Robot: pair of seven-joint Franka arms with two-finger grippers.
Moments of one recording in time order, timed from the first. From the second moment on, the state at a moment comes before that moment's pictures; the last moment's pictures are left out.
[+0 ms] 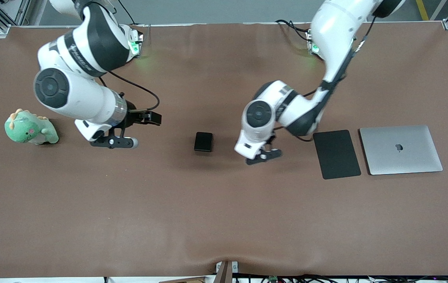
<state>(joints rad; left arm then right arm) -0.43 0.60 -0.23 -1.51 0.14 1.96 -0.91 0.38 0.28 0.02 -1.55 0.23 1.68 0.45</state>
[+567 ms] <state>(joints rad) -0.08 0.51 -0.22 -1.56 0.19 1.82 -0.54 0.57 0.40 0.02 -1.59 0.20 1.90 0.64</state>
